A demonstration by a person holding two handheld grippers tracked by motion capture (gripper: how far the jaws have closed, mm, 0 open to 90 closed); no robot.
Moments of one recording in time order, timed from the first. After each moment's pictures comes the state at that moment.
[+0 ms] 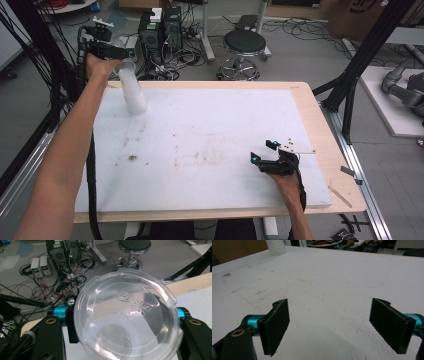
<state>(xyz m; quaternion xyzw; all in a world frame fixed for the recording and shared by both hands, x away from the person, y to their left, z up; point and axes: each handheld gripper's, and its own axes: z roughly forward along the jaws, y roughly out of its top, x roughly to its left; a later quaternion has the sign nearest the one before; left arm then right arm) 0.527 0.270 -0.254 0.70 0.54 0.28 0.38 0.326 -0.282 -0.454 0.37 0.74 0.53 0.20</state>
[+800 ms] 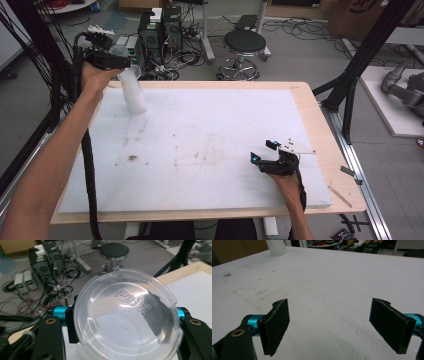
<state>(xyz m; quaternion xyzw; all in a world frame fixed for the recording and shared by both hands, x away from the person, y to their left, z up) 0.476 0.253 -0.248 0.72 0.46 0.26 0.44 0.325 -0.282 -0.454 0.37 0.74 0.53 0.20</state>
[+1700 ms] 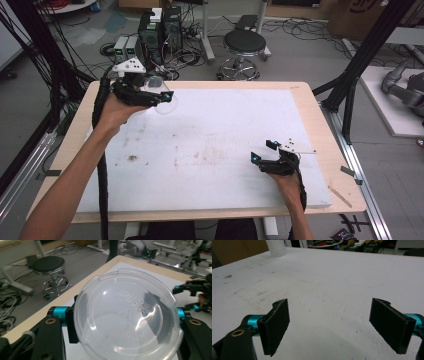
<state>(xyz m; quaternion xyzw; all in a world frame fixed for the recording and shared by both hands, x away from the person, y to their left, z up) 0.399 0.177 -0.278 0.79 0.27 0.16 0.52 0.326 -0.283 -0.454 0.37 0.73 0.53 0.20</state>
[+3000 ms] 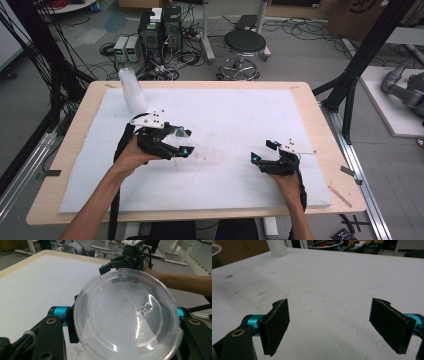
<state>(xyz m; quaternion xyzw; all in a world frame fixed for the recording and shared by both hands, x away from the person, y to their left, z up) 0.347 0.135 -0.367 0.80 0.12 0.01 0.59 0.325 -0.283 -0.454 0.37 0.73 0.53 0.20</state>
